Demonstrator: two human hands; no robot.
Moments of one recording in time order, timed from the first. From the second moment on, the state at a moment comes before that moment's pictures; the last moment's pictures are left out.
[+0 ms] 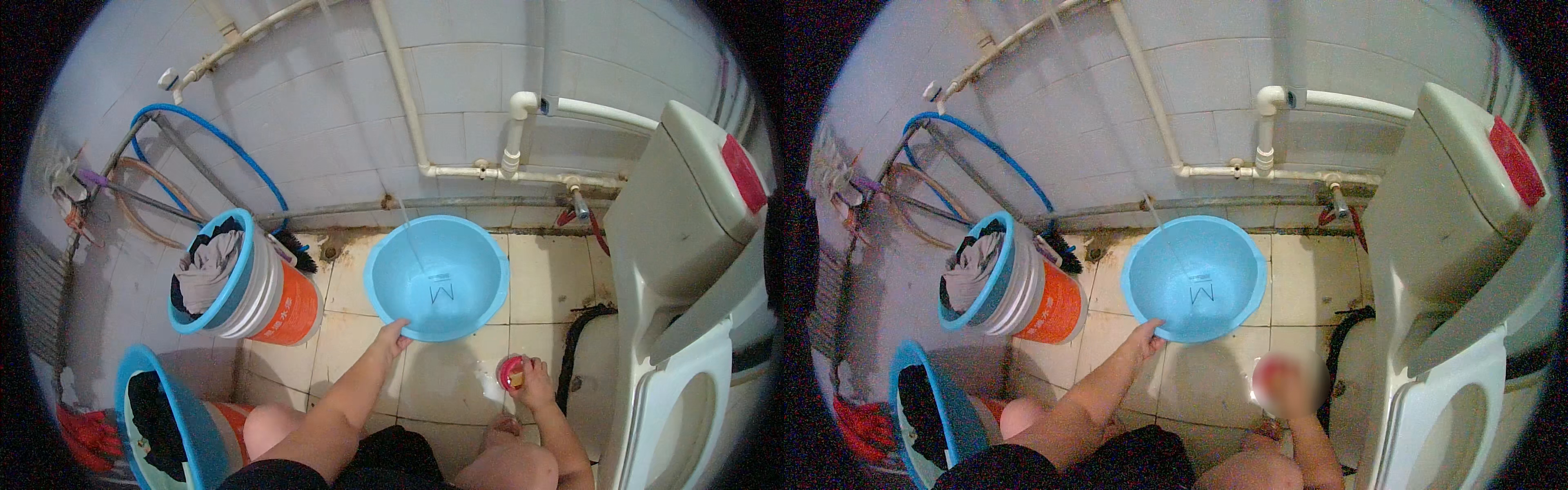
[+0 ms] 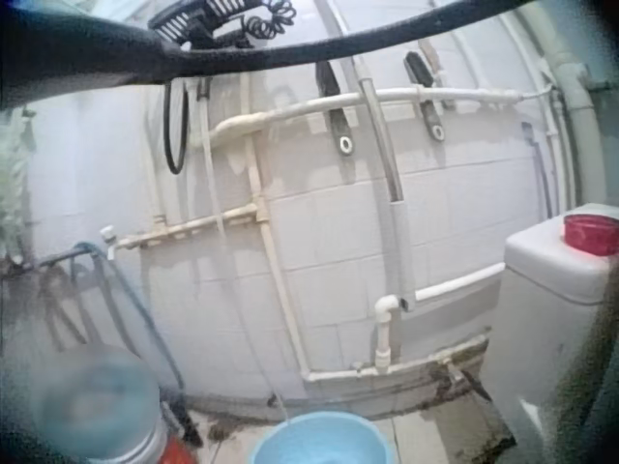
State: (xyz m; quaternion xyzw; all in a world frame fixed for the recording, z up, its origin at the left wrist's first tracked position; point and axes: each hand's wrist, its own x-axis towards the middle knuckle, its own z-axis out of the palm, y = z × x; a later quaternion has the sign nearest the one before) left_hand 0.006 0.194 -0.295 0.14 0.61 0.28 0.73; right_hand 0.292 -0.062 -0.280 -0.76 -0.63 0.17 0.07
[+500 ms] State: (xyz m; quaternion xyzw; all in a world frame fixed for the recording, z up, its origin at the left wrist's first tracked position) left_hand -0.027 0.145 -0.207 0.03 0.38 0.25 0.89; right_hand 0.285 -0.051 -0.083 -0.79 -0.58 0.11 0.17
